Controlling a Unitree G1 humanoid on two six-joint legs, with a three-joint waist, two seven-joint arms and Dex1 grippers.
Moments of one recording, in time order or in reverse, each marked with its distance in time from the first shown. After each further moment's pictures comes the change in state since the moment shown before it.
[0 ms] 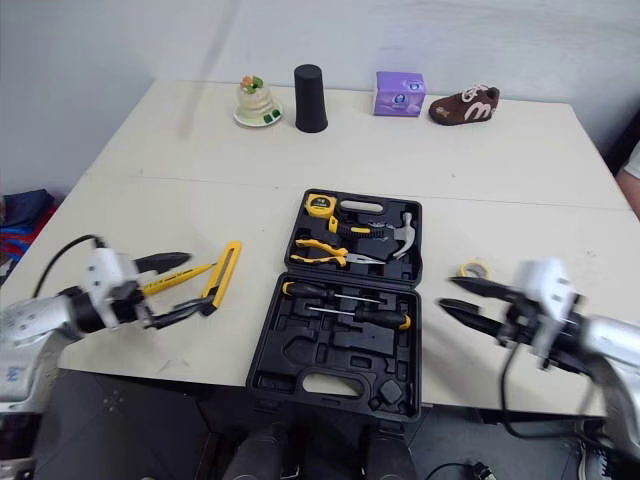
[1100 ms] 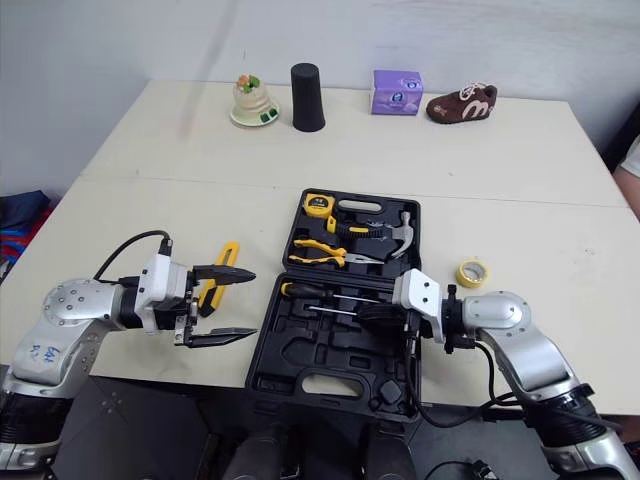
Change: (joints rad) left arm -0.175 -0.026 -0.306 -0.283 -0.083 0.141 -0.200; right arm -0.460 0.107 0.707 0.097 -0.178 0.012 -0.005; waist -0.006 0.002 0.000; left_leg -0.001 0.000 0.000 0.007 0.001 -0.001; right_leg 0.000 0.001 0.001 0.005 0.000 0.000
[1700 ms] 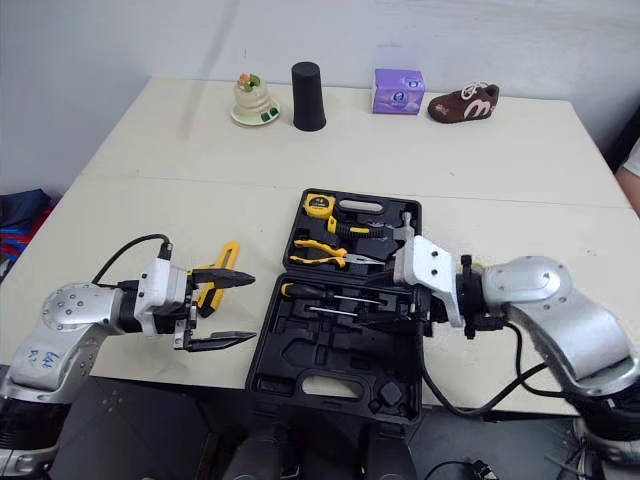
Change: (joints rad) left arm 0.026 -0.003 0.002 -0.022 0.000 -0.007 0.002; right arm -0.063 -0.079 -0.144 -0.324 0.274 0.416 -0.067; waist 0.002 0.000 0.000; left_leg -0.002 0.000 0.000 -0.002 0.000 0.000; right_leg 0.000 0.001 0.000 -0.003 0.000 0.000
